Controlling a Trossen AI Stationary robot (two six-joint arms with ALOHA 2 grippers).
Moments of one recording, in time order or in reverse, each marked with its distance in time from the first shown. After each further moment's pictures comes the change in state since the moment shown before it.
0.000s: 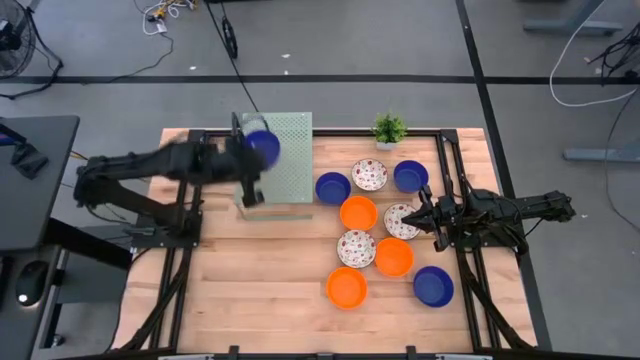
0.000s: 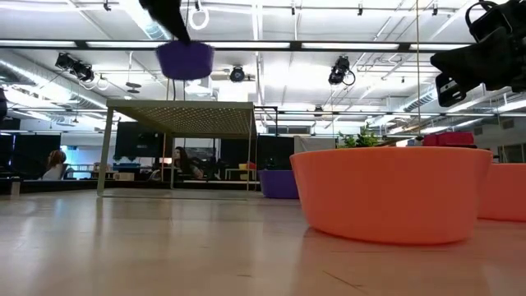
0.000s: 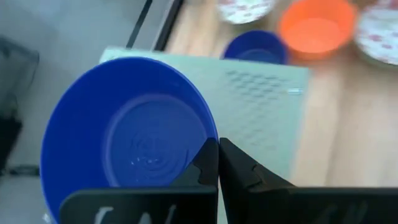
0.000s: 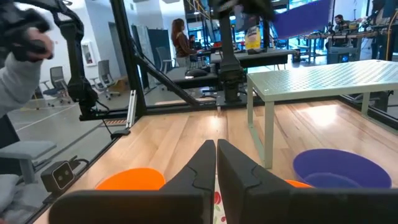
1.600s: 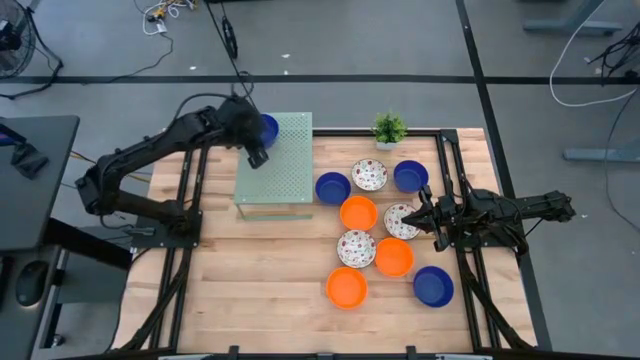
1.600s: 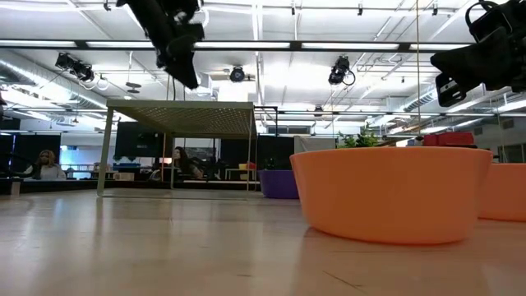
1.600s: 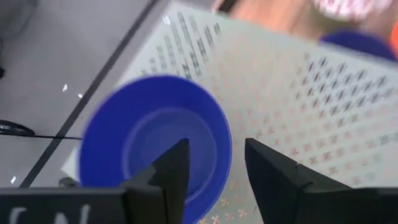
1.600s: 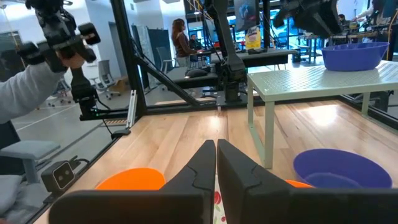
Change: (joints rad) left arm 0.488 0.038 -0.148 0.271 0.274 0.175; right arm 0.000 0.000 0.000 0.000 0.000 0.000
